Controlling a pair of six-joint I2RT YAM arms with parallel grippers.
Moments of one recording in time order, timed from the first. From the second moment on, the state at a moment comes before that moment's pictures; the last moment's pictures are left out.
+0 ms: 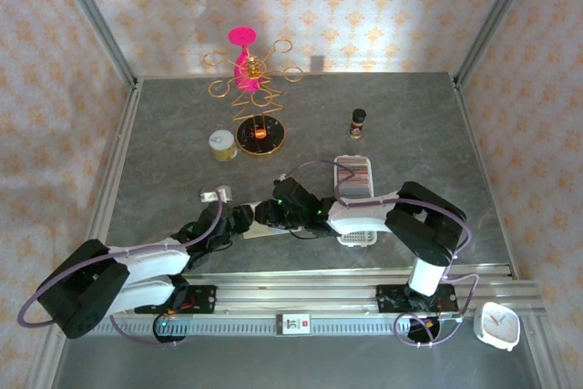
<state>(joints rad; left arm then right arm) -0.62 1.13 0.13 0.37 -0.14 -0.94 1.03 1.75 0.86 0.17 -0.14 1.06</state>
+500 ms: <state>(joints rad) -0.62 0.98 0.08 0.35 -0.17 -0.98 1.03 1.69 0.86 0.05 -0.05 1.04</state>
